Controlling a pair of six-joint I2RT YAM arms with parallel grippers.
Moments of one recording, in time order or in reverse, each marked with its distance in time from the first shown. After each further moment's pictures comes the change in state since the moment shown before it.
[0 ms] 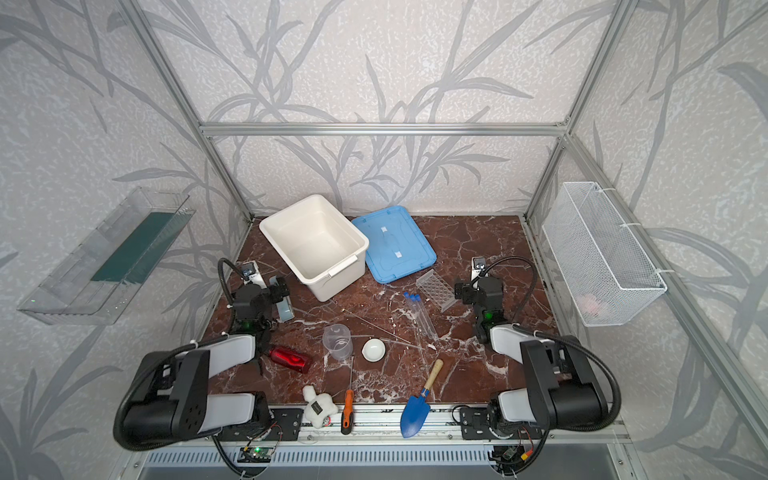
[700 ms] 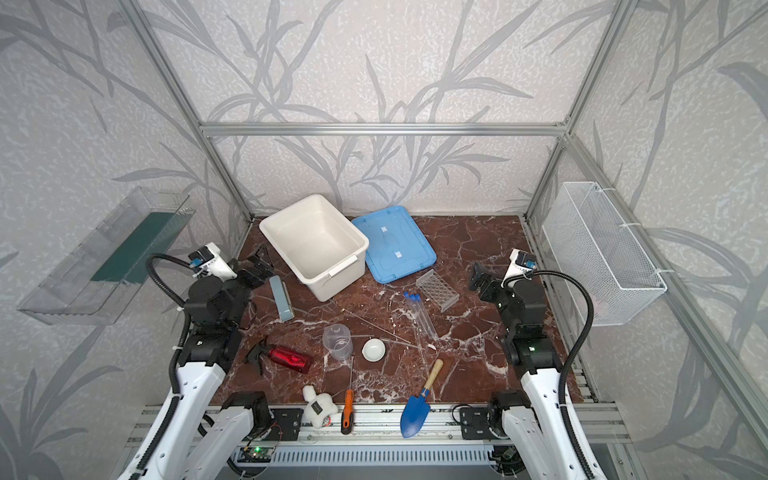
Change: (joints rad) left arm -0.002 -0.559 0.264 -0.611 0.291 -0.454; right arm -0.078 -0.687 0.185 -0.715 -0.224 0.438
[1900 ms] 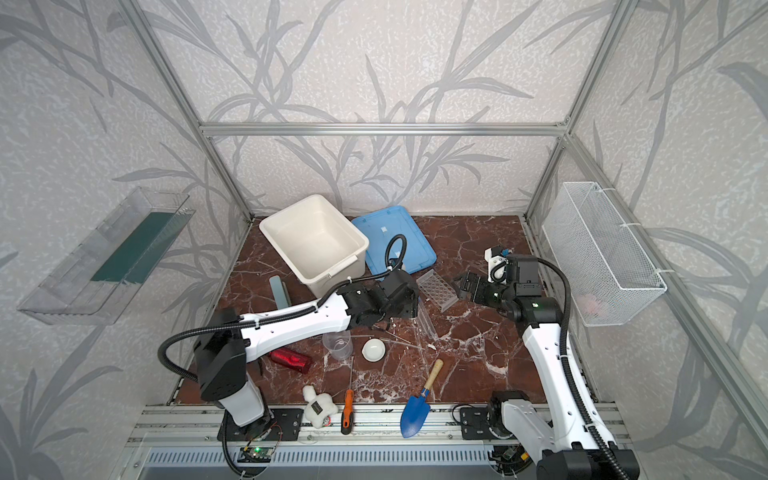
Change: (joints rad) left arm -1.048 1.067 0.777 -0.614 -0.221 -0.287; right arm -0.048 0.333 0.309 -0.563 -0.388 -0.060
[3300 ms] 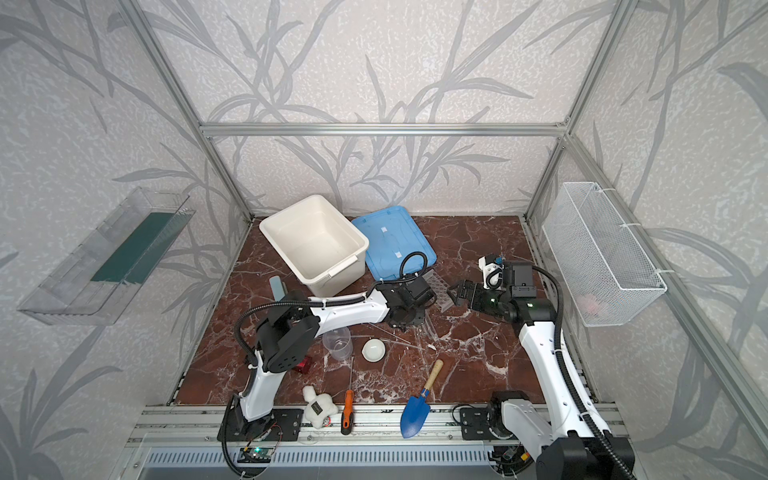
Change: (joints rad) left arm 0.029 0.333 0.156 -0.047 0.095 -0.098; right arm -0.004 0.024 -0.061 0.007 -0.068 -0.008
